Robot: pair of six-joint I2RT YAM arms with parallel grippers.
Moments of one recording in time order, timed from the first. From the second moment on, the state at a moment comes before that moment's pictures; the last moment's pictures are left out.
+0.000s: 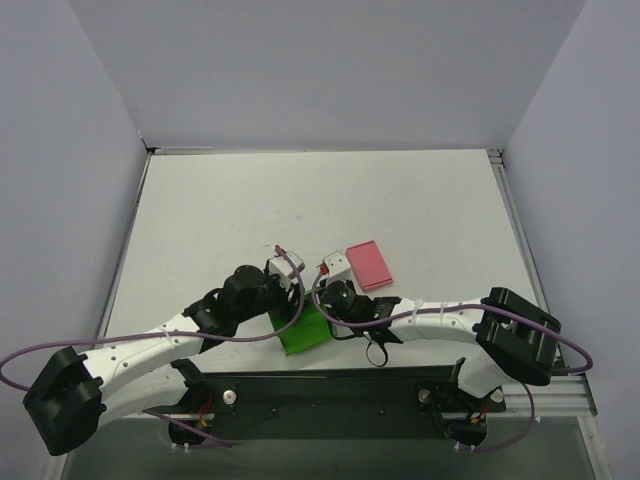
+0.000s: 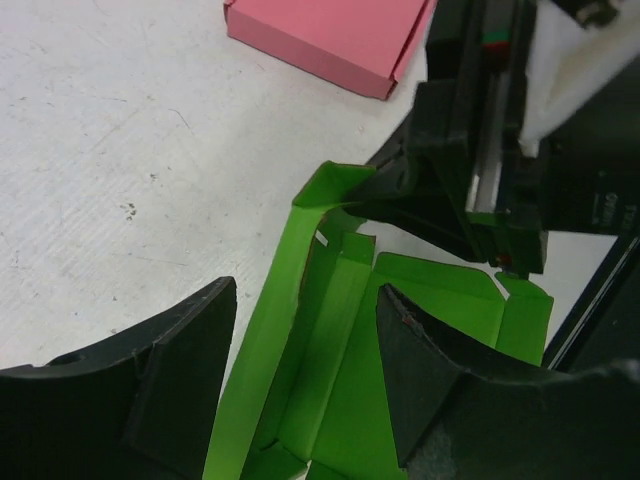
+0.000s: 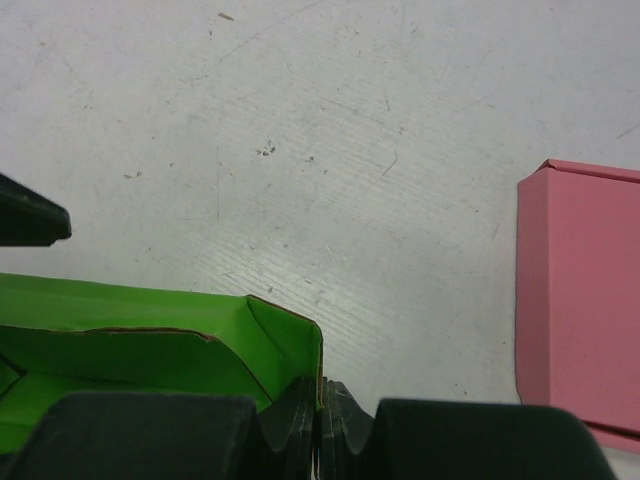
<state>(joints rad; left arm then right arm) -0.81 1.00 0.46 0.10 0.06 -0.13 1.11 1.49 0.64 0.12 0.53 0.39</state>
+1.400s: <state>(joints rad) -0.94 1.13 0.49 0.08 -0.13 0.05 1.03 1.45 0.64 0.07 0.33 0.34</state>
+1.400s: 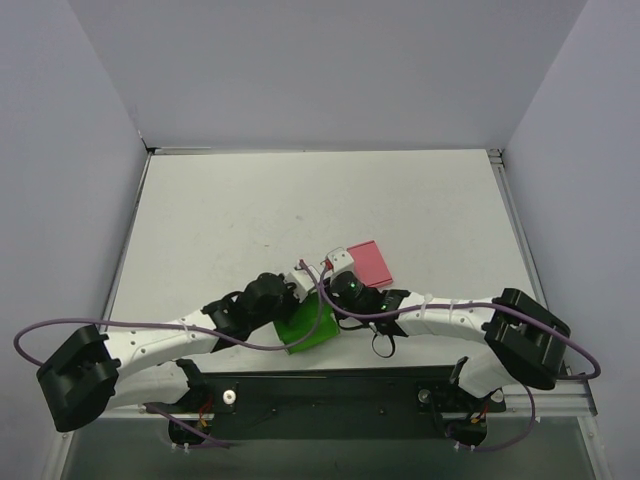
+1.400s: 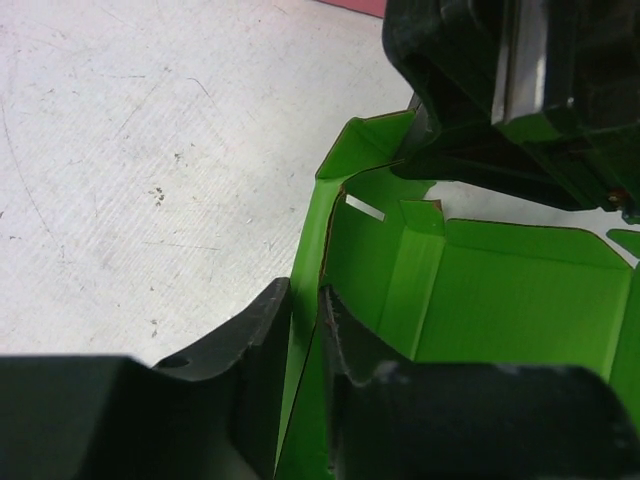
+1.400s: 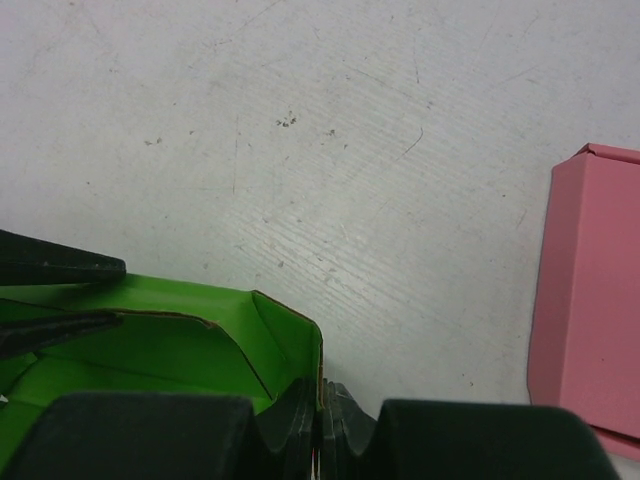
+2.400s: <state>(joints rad) -1.26 1.16 0.30 0.48 -0.45 0.21 0.88 1.14 0.71 -0.27 0.09 0.82</state>
